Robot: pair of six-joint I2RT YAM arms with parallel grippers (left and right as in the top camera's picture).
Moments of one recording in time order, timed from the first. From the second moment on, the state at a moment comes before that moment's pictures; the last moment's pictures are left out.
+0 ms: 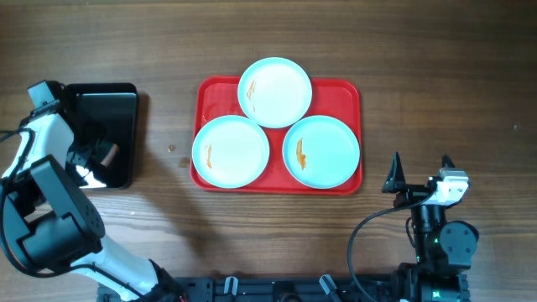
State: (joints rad) left arm 0.48 1.88 1.20 -0.63 -0.10 -0.73; right arm -0.10 0.02 0.05 -0.09 -0.06 0.05
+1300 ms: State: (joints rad) left arm 0.48 1.88 1.16 -0.60 -0.10 -0.72; right arm -0.10 0.02 0.05 -0.09 -0.06 0.05
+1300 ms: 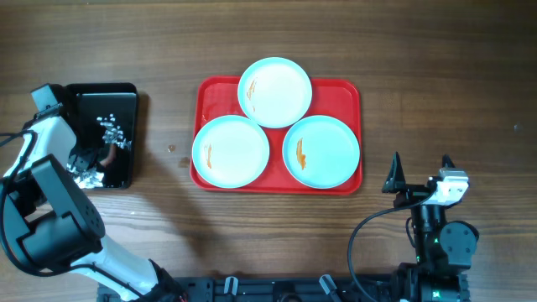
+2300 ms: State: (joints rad) left arm 0.44 1.76 1.14 -0.58 -0.07 -0.73; right arm -0.10 0.02 0.05 -0.09 -0.06 0.06
